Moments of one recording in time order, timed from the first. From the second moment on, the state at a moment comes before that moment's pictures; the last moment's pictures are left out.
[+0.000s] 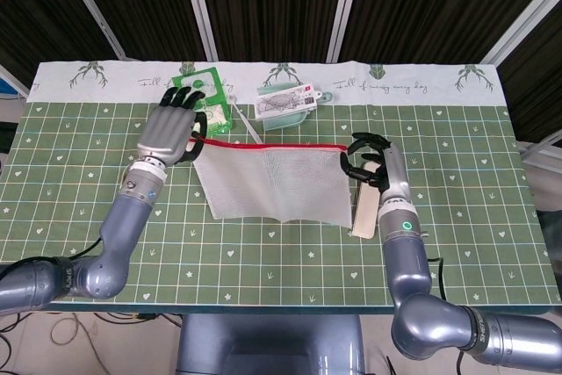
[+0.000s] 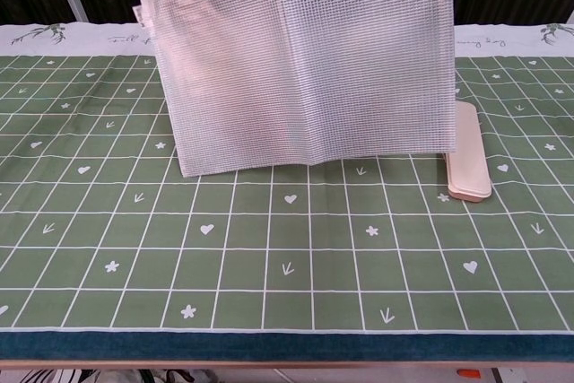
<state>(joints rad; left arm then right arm) -1.12 -1.15 -0.26 -1.84 0.46 1.10 0.60 0.79 -1.40 0.89 -2.17 -0.01 1.51 -0.21</state>
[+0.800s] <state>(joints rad) -1.00 -1.04 -0.23 -1.86 0.53 1.06 0.50 0.78 -1.36 0.86 -2.09 0.00 1.46 -0.21</state>
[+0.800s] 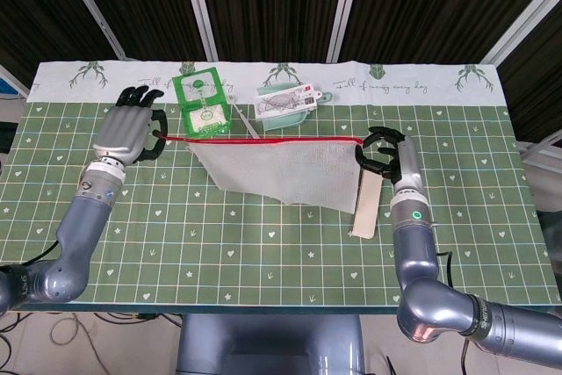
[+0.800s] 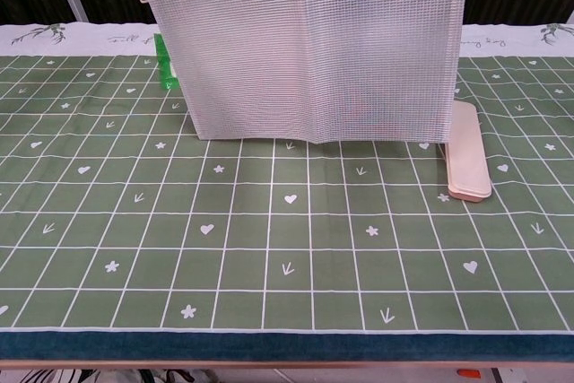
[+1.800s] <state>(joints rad) -0.91 -1.00 -0.23 -1.93 0.65 1.08 0.40 0.76 -1.25 0.71 -2.11 -0.12 1.34 -0.33</state>
